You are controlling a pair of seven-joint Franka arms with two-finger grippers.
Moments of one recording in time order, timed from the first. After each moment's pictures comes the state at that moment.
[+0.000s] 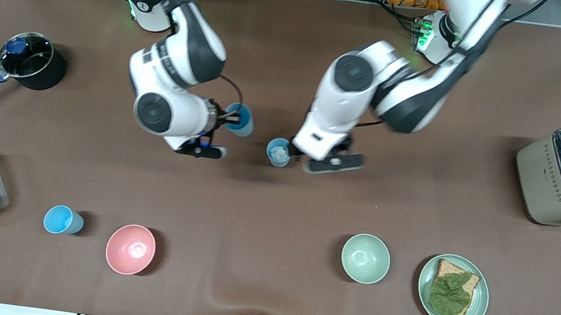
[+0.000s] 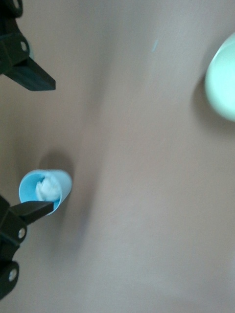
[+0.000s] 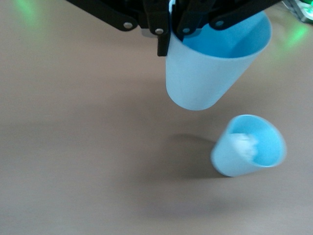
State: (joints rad) left arm -0.35 0.41 -0.36 -1.53 0.16 2.02 -1.04; right arm 0.45 0.45 0.12 -1.62 0.34 1.79 0.49
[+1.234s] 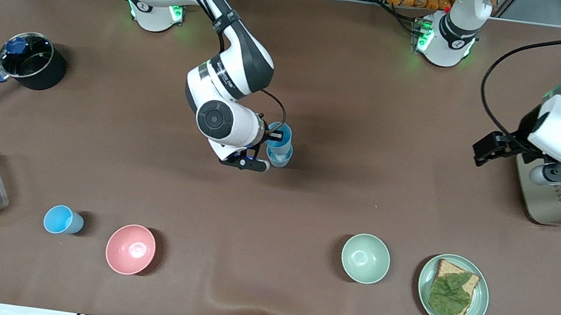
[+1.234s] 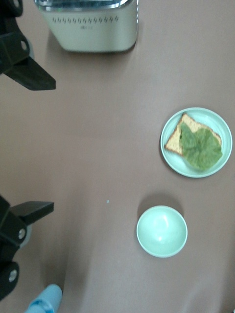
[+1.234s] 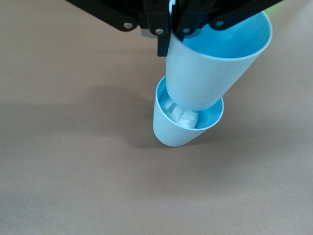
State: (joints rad) left arm -0.02 0.12 -0.20 -1.46 0.08 1.62 -0.38; right arm 0.56 0.63 0.11 -1.47 0.33 1.94 0.60
